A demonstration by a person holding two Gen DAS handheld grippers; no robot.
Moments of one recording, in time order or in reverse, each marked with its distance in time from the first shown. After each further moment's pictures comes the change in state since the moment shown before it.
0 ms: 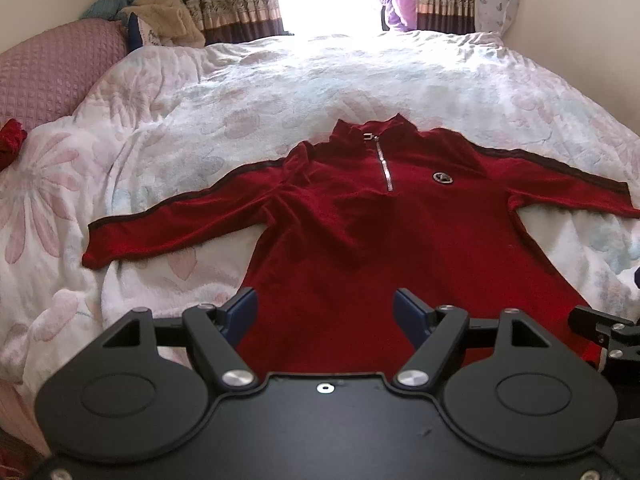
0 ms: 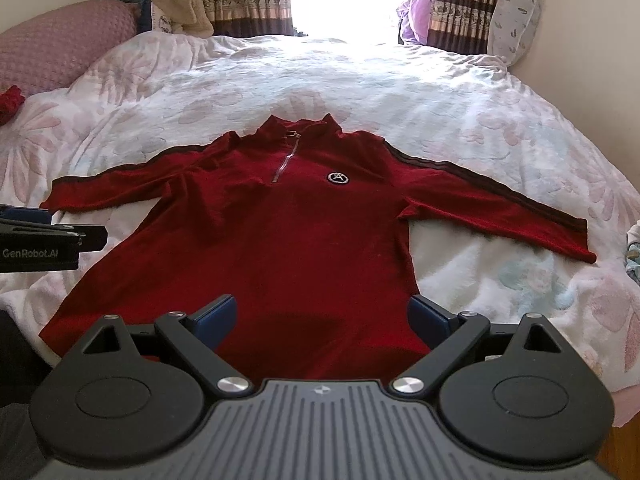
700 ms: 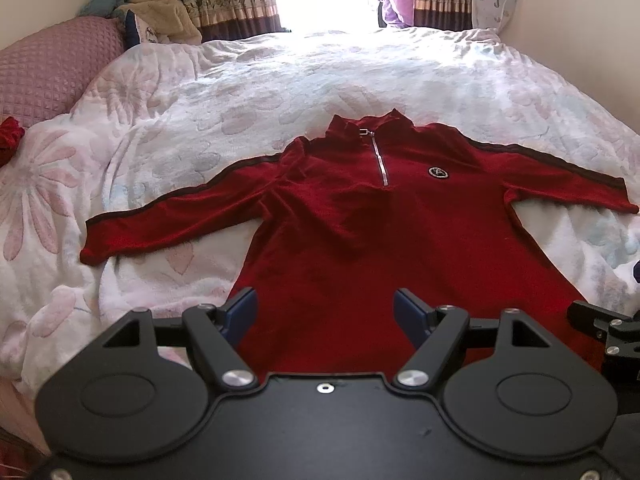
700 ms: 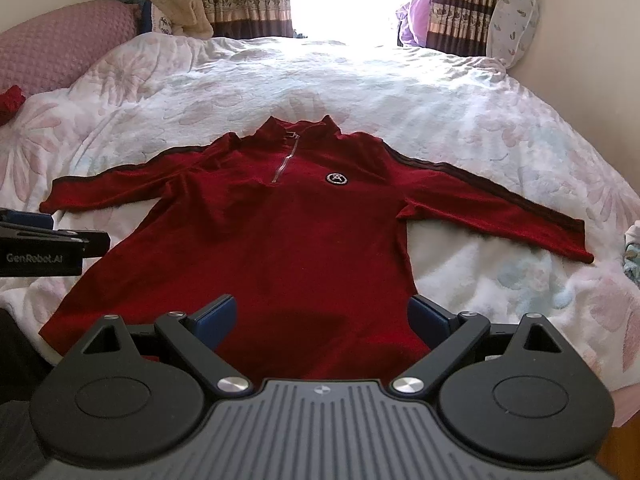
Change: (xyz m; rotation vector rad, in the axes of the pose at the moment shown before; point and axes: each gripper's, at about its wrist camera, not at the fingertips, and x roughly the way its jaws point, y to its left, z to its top) left arm -0.004 0.002 -0.003 0.003 0.002 -0.020; right arm -0.005 -0.002 -0.002 -0.008 -0.008 -0.007
